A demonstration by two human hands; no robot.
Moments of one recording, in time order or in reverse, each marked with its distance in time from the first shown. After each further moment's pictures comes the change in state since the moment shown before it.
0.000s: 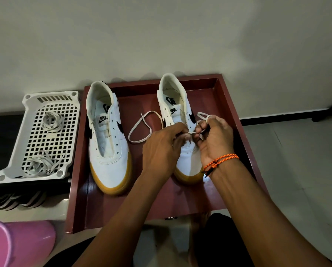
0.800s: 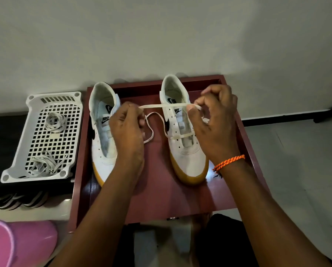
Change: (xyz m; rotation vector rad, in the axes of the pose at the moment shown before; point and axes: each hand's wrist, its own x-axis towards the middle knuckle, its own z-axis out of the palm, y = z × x) left_hand 0.022 0.004 -0.060 -0.749 0.513 -0.458; right_hand -0.006 -0.022 0.000 -1.011 -0.219 -1.048
